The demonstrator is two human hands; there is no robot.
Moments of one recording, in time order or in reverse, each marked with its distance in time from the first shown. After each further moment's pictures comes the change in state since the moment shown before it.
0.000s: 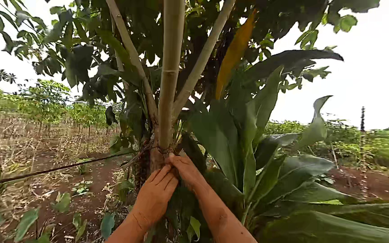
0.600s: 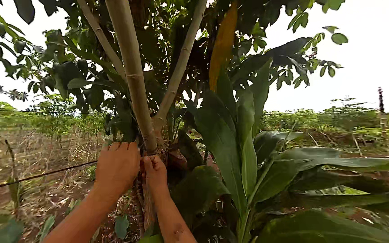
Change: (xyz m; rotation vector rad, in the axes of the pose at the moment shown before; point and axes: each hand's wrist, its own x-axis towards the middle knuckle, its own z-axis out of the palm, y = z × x) left_hand 0.087 -0.027 -0.084 0.457 -0.304 -0.315; right_hand -0.008 0.001 0.075 0.309 0.268 -0.136
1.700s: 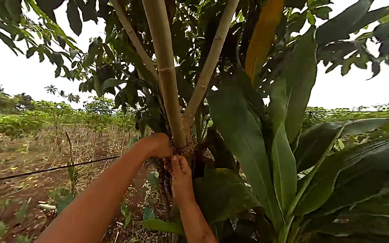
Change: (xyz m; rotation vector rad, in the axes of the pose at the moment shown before) left_hand 0.077 -0.013 -0.031 -0.261 -1.104 -0.155; right_hand -0.004 0.030 0.022 0.391 0.025 -0.068
